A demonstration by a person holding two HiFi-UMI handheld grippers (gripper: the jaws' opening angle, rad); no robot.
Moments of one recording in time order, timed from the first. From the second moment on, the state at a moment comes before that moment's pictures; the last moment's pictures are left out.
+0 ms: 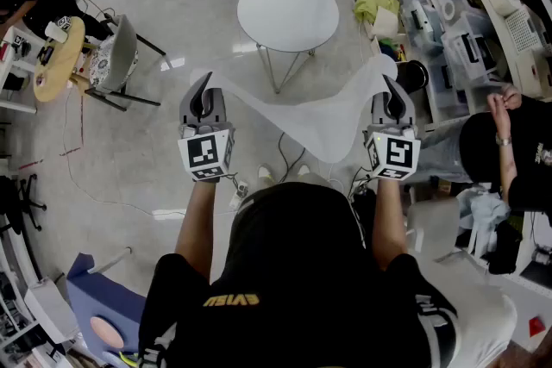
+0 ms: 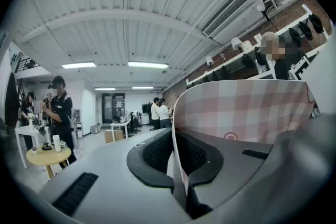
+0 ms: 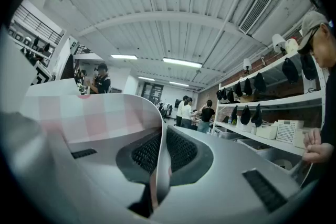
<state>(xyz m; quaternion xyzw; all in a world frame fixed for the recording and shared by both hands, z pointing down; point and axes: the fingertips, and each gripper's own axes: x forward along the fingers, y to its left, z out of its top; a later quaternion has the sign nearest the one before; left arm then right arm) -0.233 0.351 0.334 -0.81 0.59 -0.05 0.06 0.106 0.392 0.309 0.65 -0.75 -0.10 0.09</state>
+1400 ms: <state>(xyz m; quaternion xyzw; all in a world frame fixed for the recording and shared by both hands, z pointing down) -0.163 0.367 0.352 -0.74 0.67 -0.04 -0.03 0.298 0.352 0.331 0.64 -0.76 -0.04 0.05</state>
